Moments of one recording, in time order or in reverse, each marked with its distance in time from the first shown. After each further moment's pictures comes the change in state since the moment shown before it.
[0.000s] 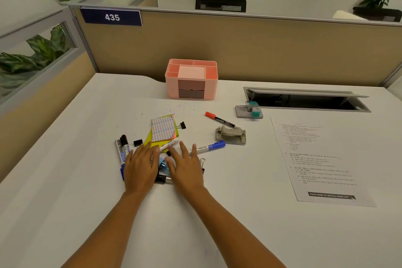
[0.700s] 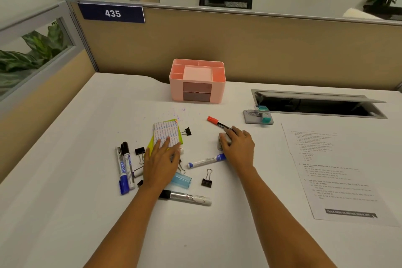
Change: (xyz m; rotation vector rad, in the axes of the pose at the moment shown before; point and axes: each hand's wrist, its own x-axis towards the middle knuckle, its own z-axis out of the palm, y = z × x) left_hand 0.042 0.022 0.024 0.029 -0.246 0.036; right_hand 0.074 0.115 -0.035 -0.027 0.206 0.287
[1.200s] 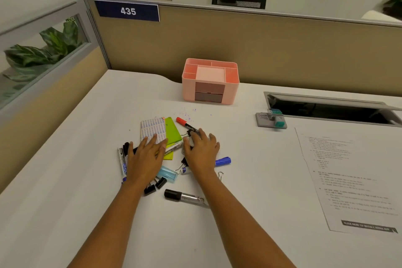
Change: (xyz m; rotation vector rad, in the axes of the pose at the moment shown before) left_hand 0.005 -0.050 -0.035 0.142 -0.037 -0.081; right_hand -0.029 -0.109 0.053 0.071 -0.189 -0.061
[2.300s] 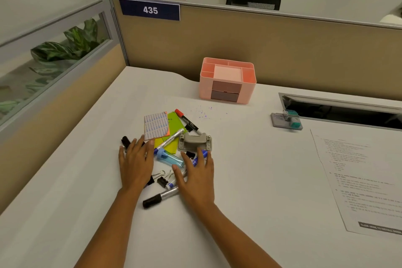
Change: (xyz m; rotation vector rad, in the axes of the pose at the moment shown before) left_hand -0.028 -0.050 -0.012 -0.235 0.225 -0.182; right_hand -0.095 -0.031 0.016 0.125 -0.135 -0.093
